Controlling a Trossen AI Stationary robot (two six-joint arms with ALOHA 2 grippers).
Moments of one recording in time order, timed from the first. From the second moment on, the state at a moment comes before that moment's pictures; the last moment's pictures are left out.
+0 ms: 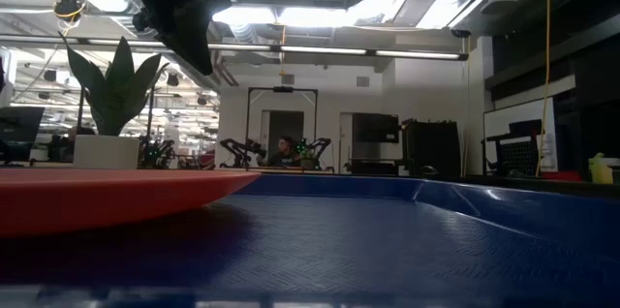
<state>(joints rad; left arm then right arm) -0.19 1.36 1.02 -0.86 -0.76 -0.83 0.72 1.16 0.92 -0.41 0.30 0.42</state>
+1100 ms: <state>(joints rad) -0.20 1.36 1.02 -0.86 -0.76 -0.83 0.72 1.16 0.92 -0.44 0.17 0.54</state>
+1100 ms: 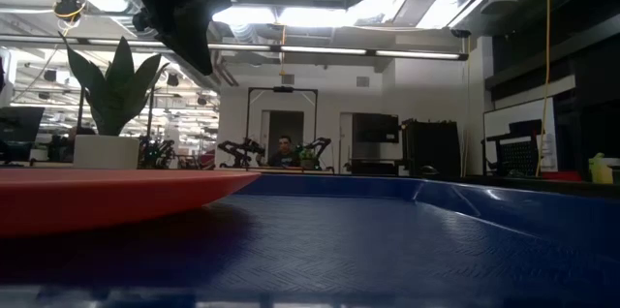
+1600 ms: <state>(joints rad) -0.20 1.36 1.02 -0.86 -0.76 -0.83 0.74 1.16 0.92 -0.60 0.29 0.89</state>
